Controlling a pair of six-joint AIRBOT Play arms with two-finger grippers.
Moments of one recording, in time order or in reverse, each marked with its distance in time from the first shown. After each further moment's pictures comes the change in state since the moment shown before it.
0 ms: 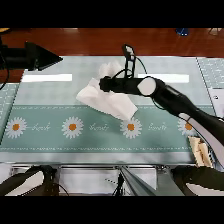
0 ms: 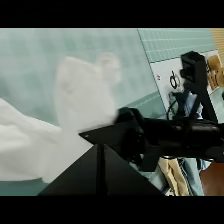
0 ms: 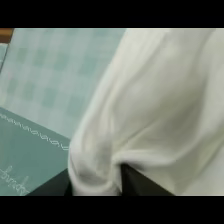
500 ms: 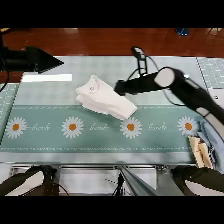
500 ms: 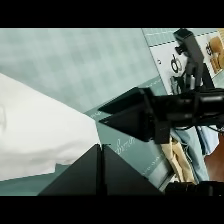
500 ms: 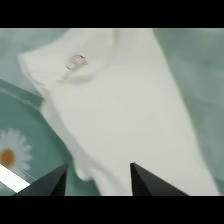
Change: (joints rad) left arm -0.005 0.003 0.000 0.032 -0.033 0.022; right arm -0.188 0.105 0.001 -0.228 0.435 -0.015
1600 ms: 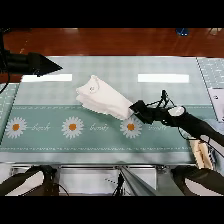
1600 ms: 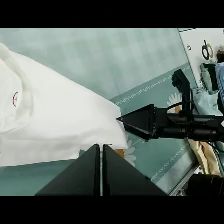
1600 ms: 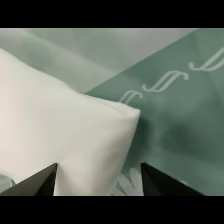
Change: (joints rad) left arm 0.000 0.000 0.000 0.096 -0.010 0.002; right arm -0.099 0.094 -0.643 0.721 -0.428 -0.012
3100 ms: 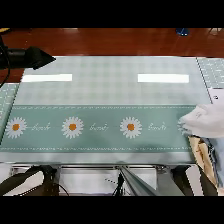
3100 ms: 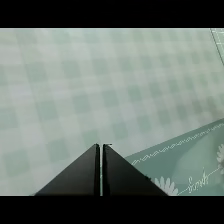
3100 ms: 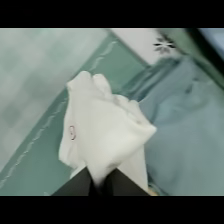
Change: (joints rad) left arm 0.006 -0.024 0.000 0.097 0.232 0.000; right arm -1.424 0.483 0.651 -0.927 1.126 0.032
